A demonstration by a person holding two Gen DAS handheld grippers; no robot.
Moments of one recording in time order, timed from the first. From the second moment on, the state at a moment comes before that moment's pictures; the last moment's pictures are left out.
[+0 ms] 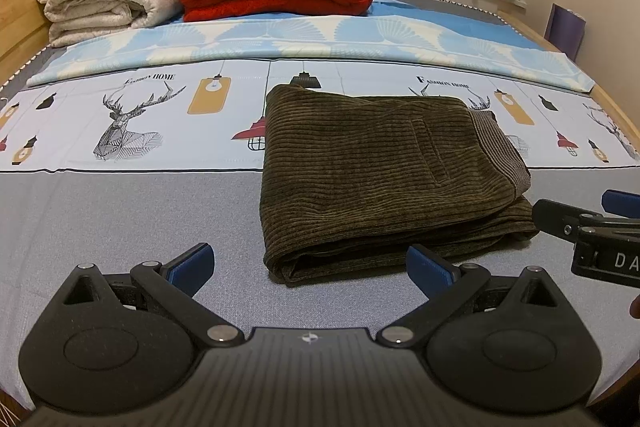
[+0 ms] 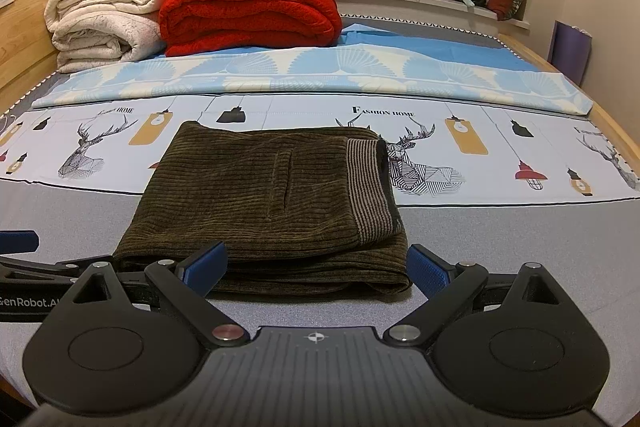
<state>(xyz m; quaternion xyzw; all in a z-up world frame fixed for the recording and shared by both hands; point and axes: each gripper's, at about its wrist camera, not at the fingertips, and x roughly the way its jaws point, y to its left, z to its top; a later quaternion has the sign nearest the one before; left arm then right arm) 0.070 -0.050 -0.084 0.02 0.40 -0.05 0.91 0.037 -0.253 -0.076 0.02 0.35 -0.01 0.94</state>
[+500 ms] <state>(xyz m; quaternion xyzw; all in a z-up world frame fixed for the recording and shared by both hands) 0.070 -0.051 -0.082 0.02 0.40 -0.06 0.92 0.037 -0.253 -0.075 0.02 0.35 -0.01 0.94</state>
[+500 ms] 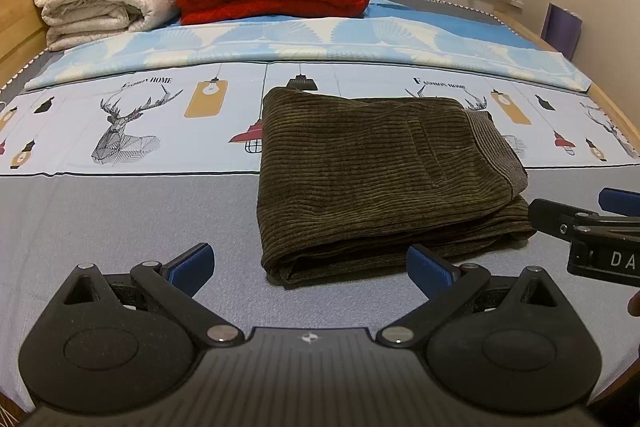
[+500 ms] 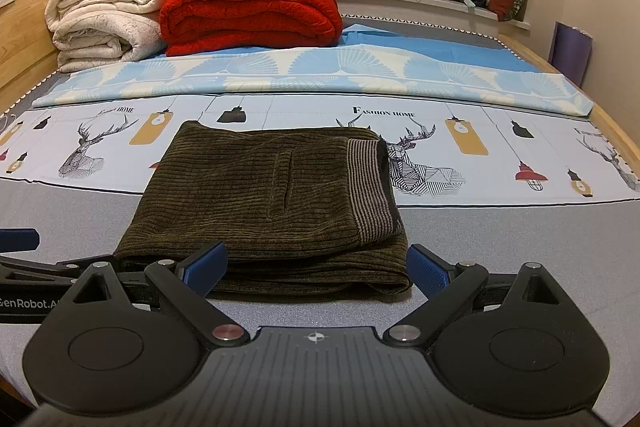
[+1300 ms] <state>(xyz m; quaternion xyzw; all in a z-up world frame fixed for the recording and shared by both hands) 0.068 -0.051 -0.082 0.03 0.39 -0.06 0.92 0.037 -0.253 -0.074 0.01 0.35 -0.01 0.94</state>
